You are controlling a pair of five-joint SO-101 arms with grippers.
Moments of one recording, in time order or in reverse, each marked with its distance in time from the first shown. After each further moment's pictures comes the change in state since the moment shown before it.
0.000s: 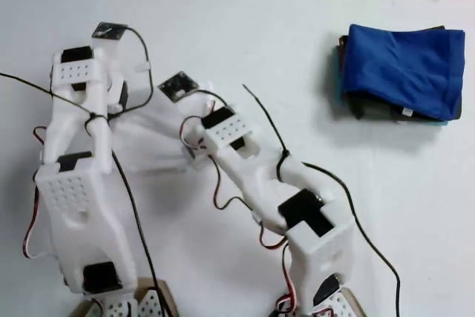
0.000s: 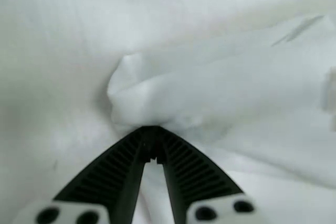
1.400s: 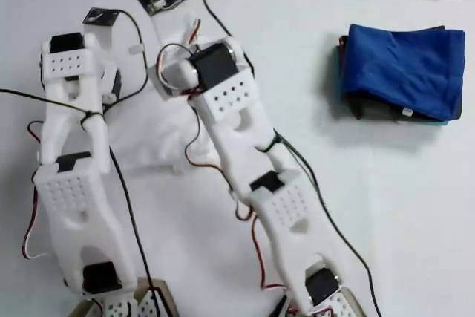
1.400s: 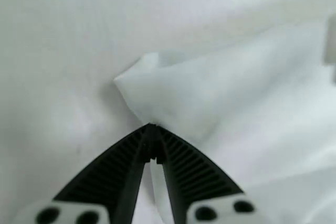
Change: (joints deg) left arm -0.5 0.0 -9.8 8.1 0.0; right arm -1.1 22.5 -89.0 44.7 -4.9
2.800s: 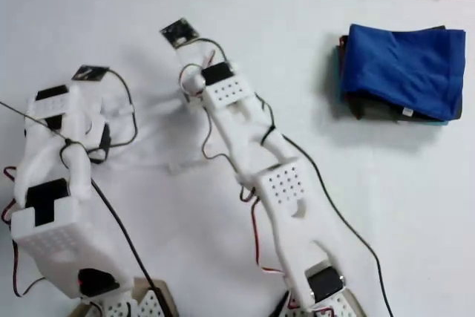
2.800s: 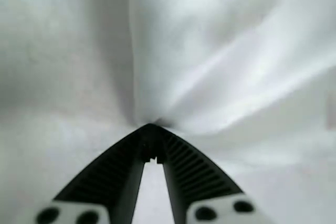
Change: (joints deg) left arm -7.0 -22.5 48.4 -15.9 -5.4; right arm 8.6 22.3 17.7 -30.2 7.5
